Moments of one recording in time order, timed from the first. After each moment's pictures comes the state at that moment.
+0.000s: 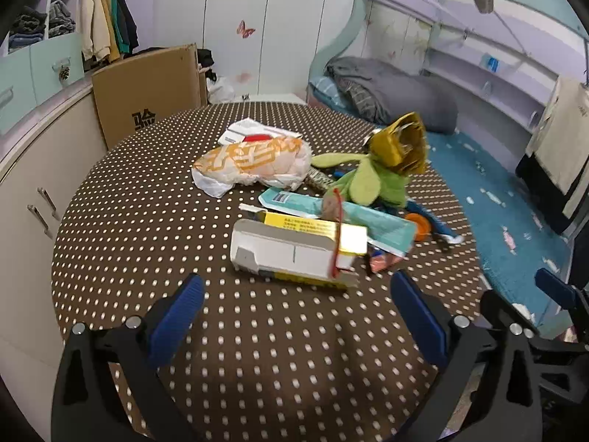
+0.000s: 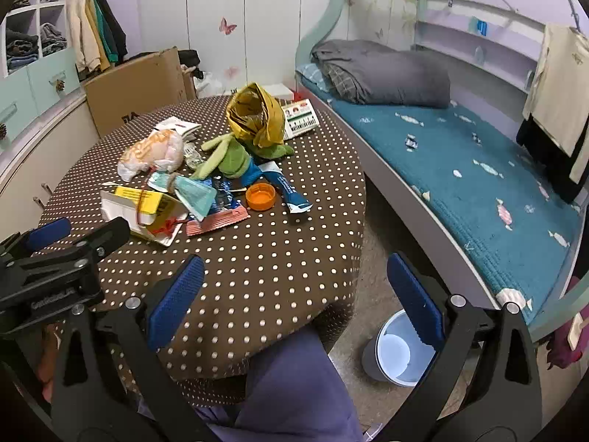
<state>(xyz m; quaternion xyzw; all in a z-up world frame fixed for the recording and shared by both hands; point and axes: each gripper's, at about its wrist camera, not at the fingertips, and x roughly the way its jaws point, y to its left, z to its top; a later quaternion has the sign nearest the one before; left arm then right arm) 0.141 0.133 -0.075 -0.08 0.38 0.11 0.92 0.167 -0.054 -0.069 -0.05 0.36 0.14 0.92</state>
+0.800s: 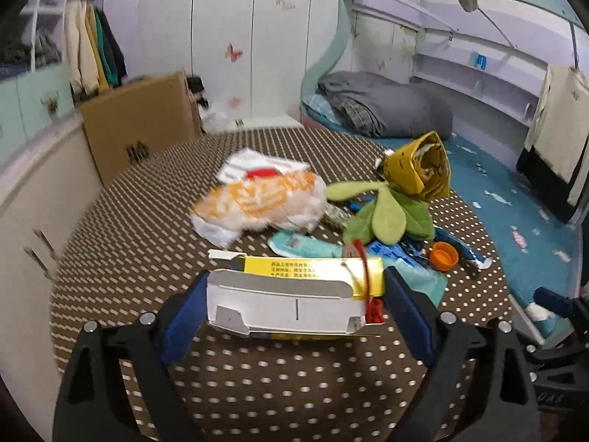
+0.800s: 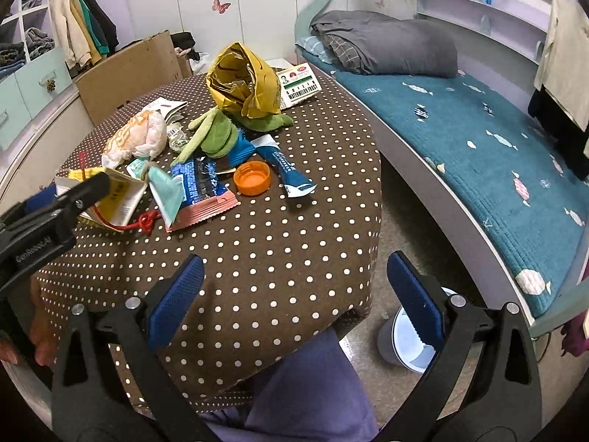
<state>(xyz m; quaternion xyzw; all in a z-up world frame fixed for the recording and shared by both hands) 0.166 0.150 -0.071 -0.03 0.33 0.11 0.94 0.192 -0.055 -0.092 -0.02 0.40 0.15 0.90</state>
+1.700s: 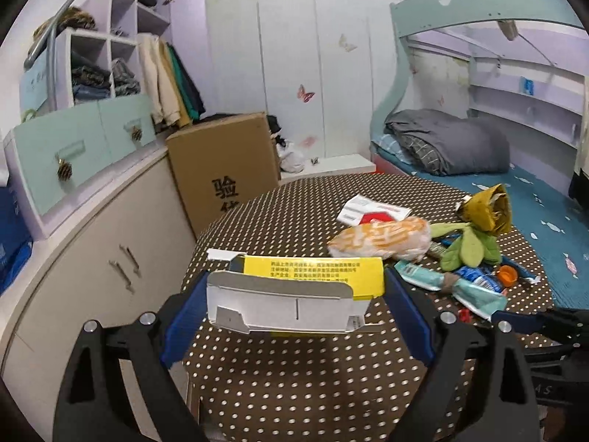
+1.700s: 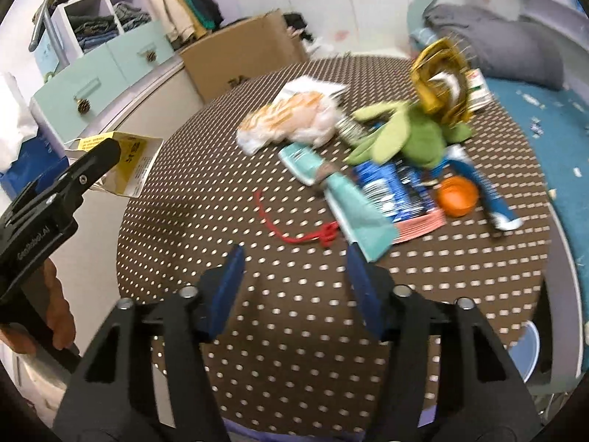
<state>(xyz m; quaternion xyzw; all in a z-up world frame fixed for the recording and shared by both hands) 0.084 0.215 -0.026 -0.01 0.27 0.23 0.93 0.189 0.048 -0.093 -0.01 0.43 0.36 0.83</state>
